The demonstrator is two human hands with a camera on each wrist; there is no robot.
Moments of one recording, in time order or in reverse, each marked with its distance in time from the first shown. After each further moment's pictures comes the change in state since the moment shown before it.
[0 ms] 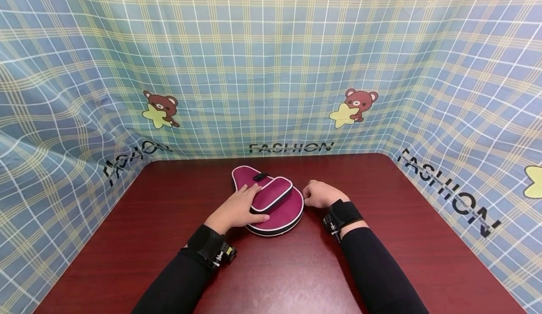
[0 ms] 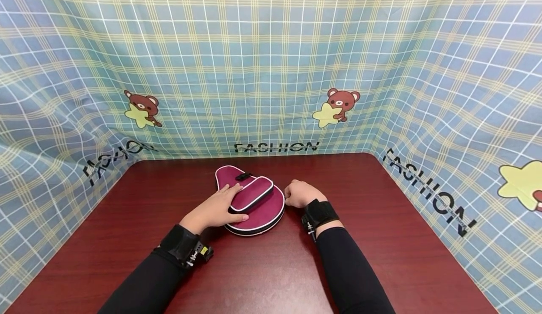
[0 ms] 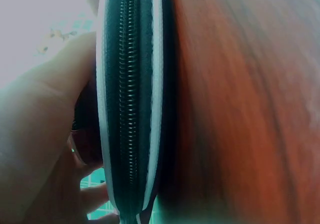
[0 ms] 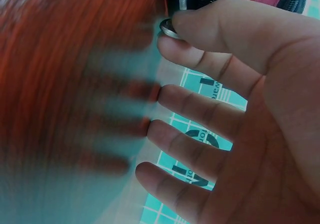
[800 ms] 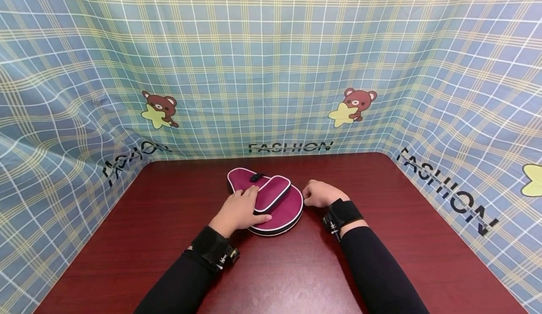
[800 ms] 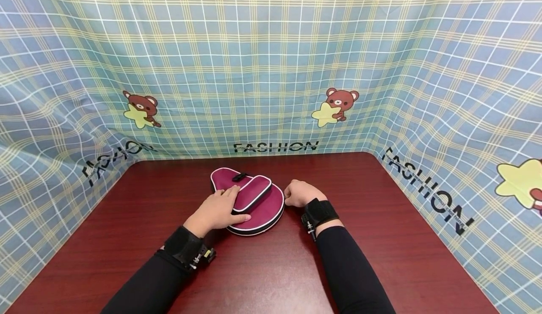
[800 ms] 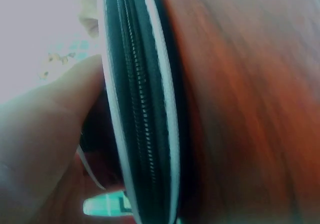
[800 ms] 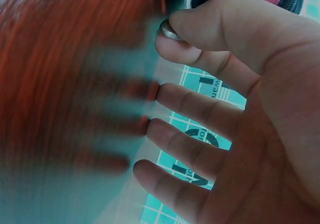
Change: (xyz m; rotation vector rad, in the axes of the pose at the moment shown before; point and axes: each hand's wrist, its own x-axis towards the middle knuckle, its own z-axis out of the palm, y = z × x) left_hand -0.002 0.017 -0.002 0.195 -0.017 -0.075; right_hand -0.003 0.002 -0.002 0.019 0.005 -0.052
